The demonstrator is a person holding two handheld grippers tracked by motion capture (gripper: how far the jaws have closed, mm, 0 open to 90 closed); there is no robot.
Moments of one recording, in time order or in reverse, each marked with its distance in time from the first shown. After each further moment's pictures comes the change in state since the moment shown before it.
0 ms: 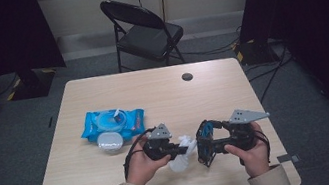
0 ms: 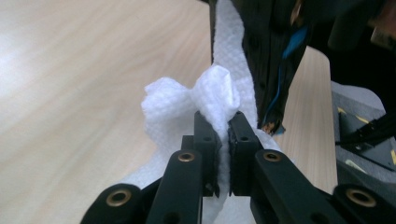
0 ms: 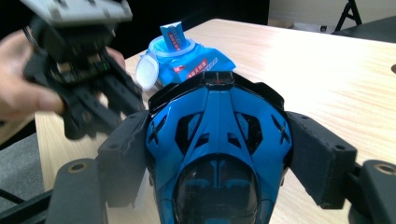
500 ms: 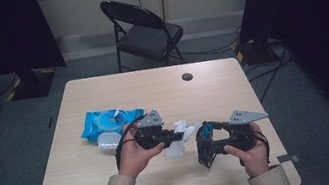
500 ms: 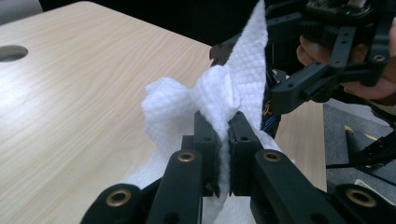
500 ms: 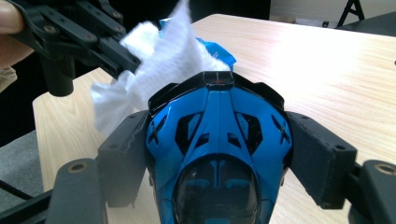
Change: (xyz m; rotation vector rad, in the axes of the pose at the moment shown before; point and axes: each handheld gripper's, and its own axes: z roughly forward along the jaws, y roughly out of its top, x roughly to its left) left arm 0.000 0.036 -0.030 -0.076 0.021 0.036; right arm -0.002 -0.004 0.002 0.013 0.004 0.001
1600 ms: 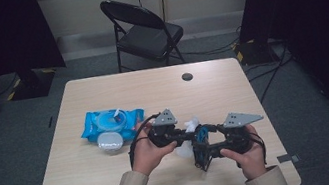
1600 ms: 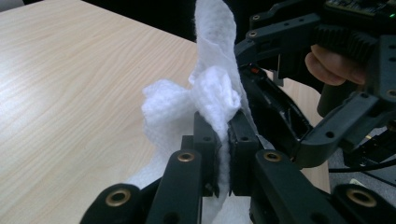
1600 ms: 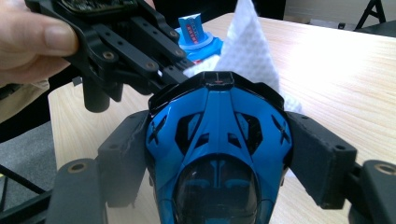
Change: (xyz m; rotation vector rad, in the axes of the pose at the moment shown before) left arm -0.004 0.001 0.037 0.015 -0.031 -0.004; right arm 0.012 0.002 0.007 0.008 0.044 -0.031
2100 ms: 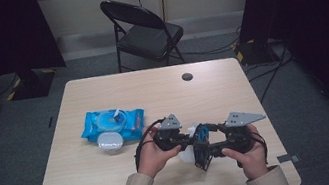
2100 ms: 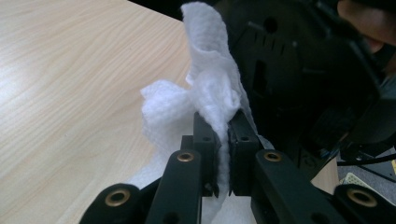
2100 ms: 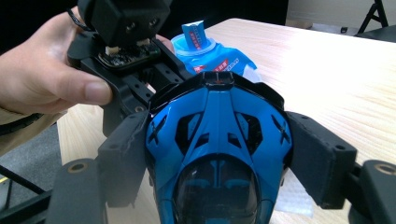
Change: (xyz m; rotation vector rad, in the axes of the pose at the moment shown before) left arm 0.001 -0.016 0.021 0.033 -0.016 -0.013; right arm 0.000 0.003 -0.004 -0.017 0.013 0.002
